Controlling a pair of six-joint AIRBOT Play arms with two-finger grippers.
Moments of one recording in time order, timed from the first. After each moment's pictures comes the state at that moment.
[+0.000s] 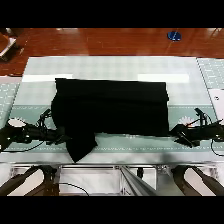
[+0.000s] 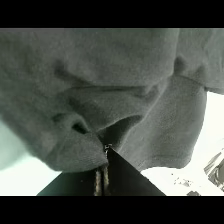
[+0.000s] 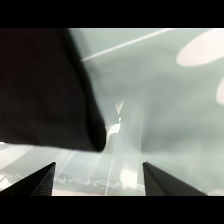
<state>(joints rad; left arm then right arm) 0.29 -1.12 0.34 0.83 -1.17 -1.11 -0.50 -1.02 0.45 -1.08 1.28 1.33</state>
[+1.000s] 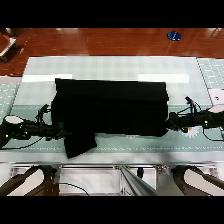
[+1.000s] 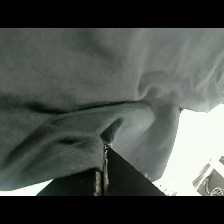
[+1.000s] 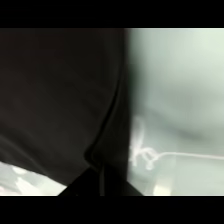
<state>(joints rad) 0.29 -1.11 0.39 0.76 -1.17 -1.11 -0.34 -1.23 0.60 -0.90 1.18 1.25</state>
